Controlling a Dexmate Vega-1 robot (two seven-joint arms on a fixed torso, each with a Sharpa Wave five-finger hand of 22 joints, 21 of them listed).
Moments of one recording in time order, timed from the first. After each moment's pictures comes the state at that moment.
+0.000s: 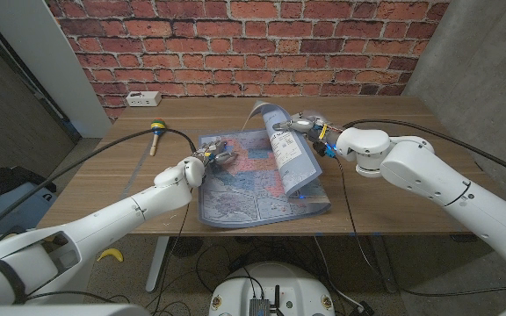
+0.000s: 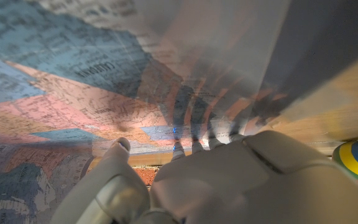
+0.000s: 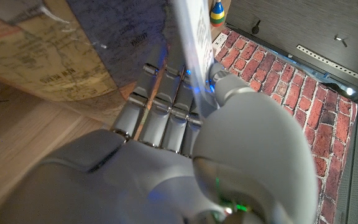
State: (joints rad) left arm 0.63 0.73 0.88 -1.65 0.32 0.64 -0.03; left_hand 0.11 0.04 0.35 0.04 0.22 -0.17 -0.16 0.18 0.17 -0.17 -0.07 0.19 0.18 -0.18 -0.03 0.17 0.17 -0.16 0.04 0.20 0.06; right arm -0.75 -0.80 -0.56 -2.19 0.72 -0.56 -0.25; right_hand 1.06 0.10 0.49 -0.16 0.23 1.04 0.09 0.51 0.30 1.09 0.05 0.70 0.49 1.09 -0.08 0.65 0.71 0.83 0.06 0.50 0.22
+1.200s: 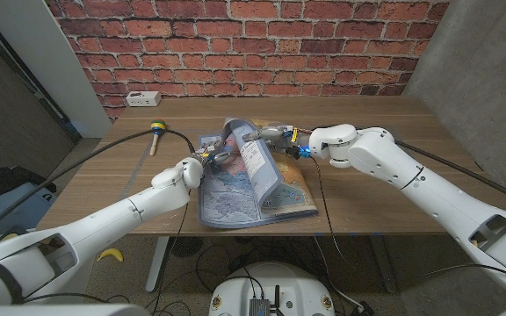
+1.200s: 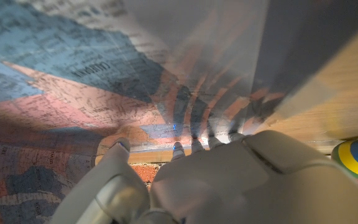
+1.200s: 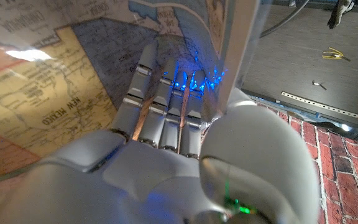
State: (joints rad) left arm 0.64 0.74 0.85 -1.65 0.31 0.61 -0.01; left_hand 0.11 0.04 0.34 0.04 0.22 -0.17 -0.16 0.18 0.17 -0.17 -0.07 0.19 0.18 -0.18 -0.04 0.17 0.17 -0.15 0.03 0.21 0.06; right arm -0.57 -0.63 -0.70 -1.93 0.74 -0.62 0.08; right_hand 0.83 0.08 0.42 -0.09 0.18 0.75 0.09 0.32 0.28 0.66 0.14 0.40 0.32 0.78 0.06 0.30 0.47 0.74 0.16 0.53 0.19
